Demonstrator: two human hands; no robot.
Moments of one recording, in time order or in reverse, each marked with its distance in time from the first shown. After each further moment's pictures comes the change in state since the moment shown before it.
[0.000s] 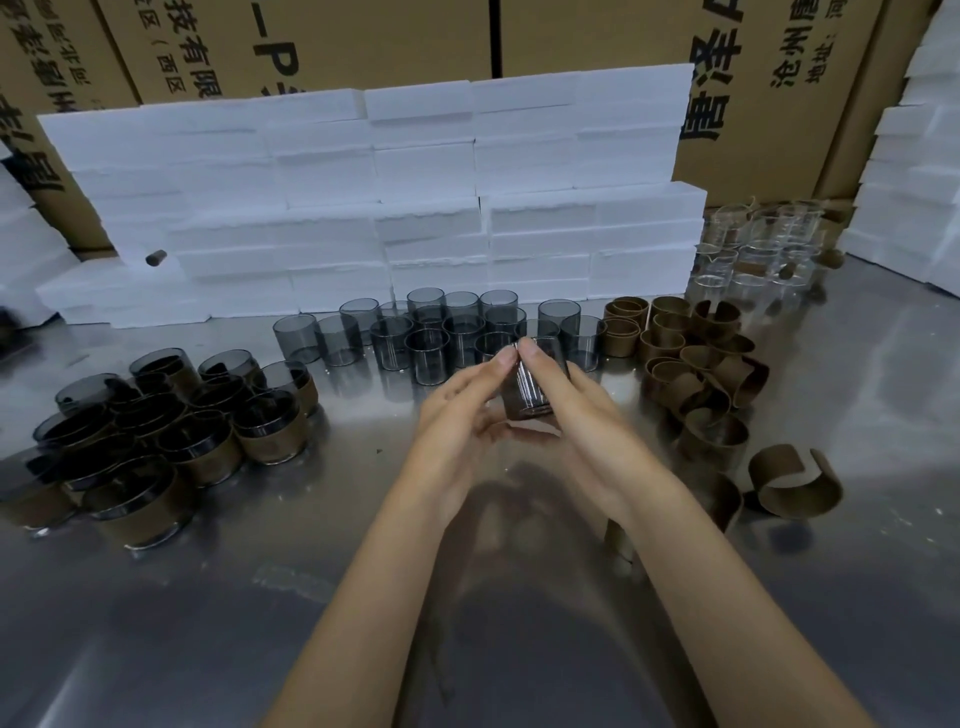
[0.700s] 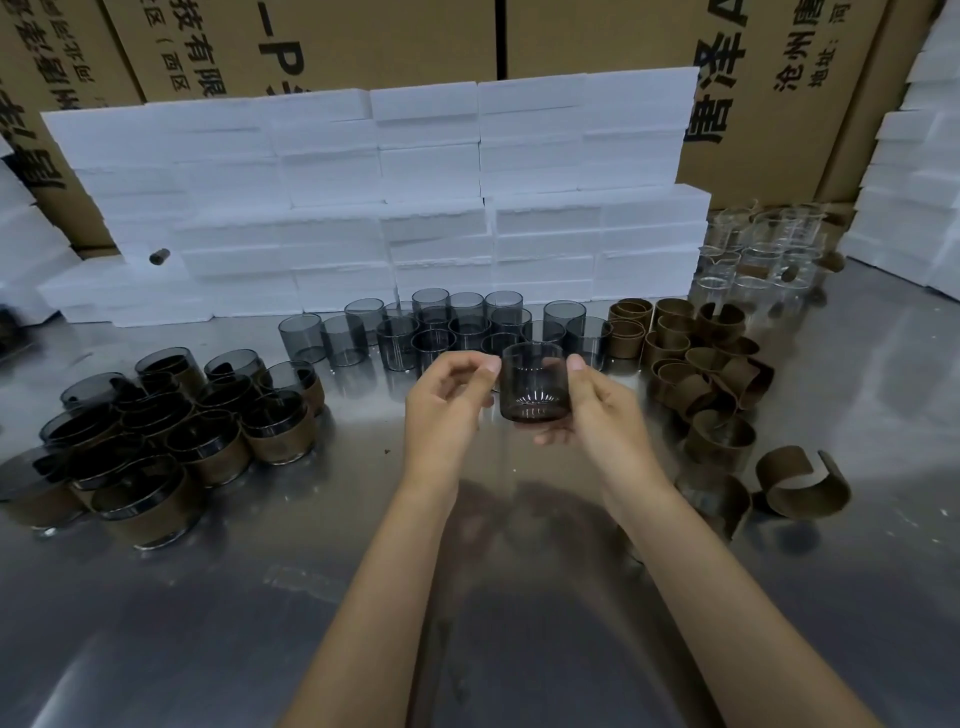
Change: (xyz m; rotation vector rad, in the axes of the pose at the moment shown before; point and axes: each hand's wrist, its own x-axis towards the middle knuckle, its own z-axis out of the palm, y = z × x) left_hand 0.008 -0.002 -0.018 0.330 0.229 0.282; right_hand 0.002 0.008 0.004 -0.079 0.224 -0.138
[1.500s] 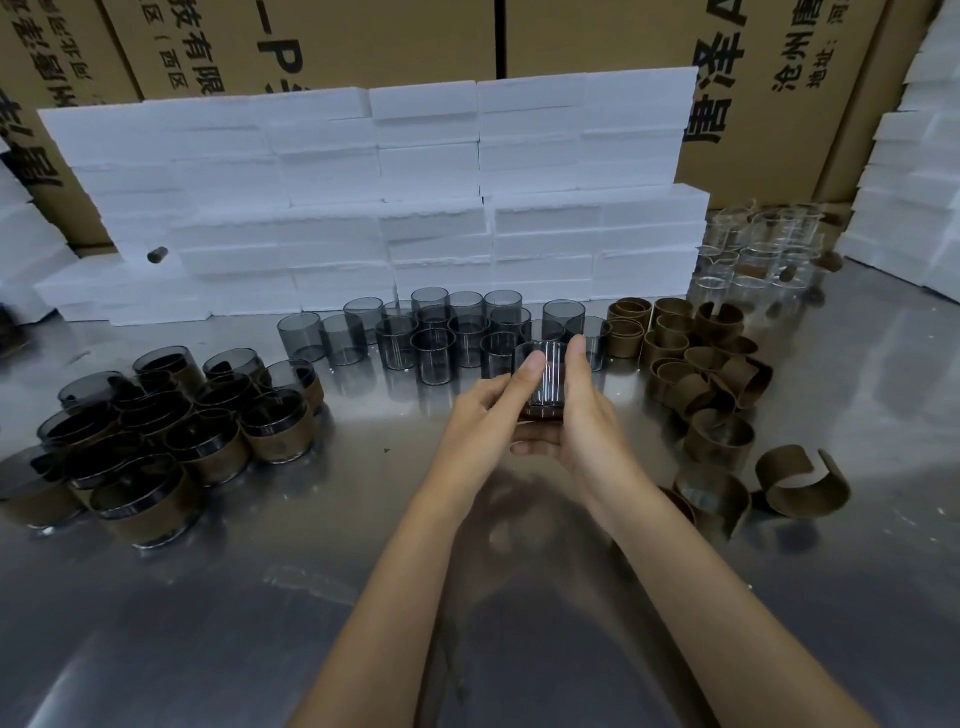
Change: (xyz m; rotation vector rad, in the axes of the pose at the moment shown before) left_hand -0.011 0.000 0.014 0.075 -0.325 -0.134; right_hand 0.003 0.007 0.011 0.112 -0.078 0.153
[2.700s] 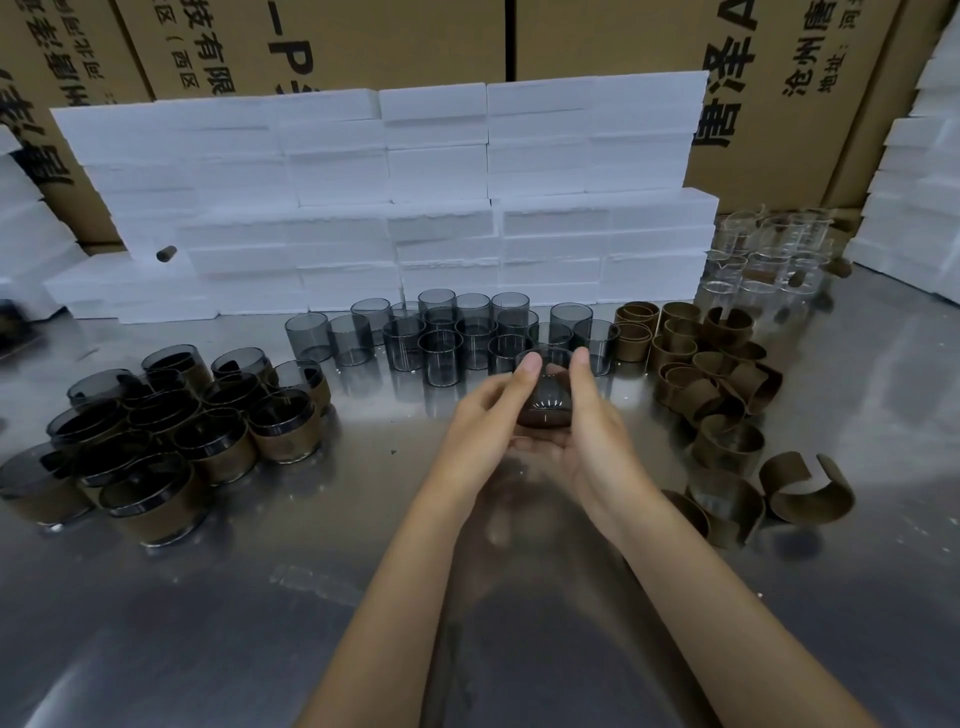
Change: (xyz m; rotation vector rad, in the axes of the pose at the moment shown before) left_hand -0.001 0.002 -0.005 -0.050 0.042 -0.052; right_hand -0.002 0.005 0.004 0.182 -0.002 -0.006
